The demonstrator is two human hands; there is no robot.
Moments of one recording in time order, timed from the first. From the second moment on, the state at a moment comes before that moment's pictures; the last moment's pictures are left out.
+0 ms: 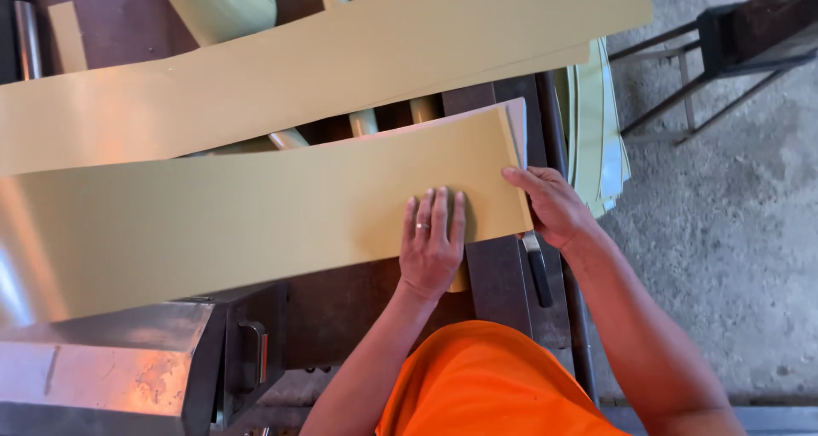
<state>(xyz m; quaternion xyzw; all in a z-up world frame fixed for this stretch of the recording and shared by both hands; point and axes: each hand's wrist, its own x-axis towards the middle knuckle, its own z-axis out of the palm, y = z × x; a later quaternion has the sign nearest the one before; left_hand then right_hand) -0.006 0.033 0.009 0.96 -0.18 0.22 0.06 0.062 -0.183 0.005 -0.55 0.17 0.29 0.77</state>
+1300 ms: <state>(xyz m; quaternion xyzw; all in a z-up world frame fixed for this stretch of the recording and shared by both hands) 0.061 0.201 0.147 0.99 -0.01 0.15 0.04 0.088 -0.269 0.032 -0.72 0.04 -0.13 0.69</state>
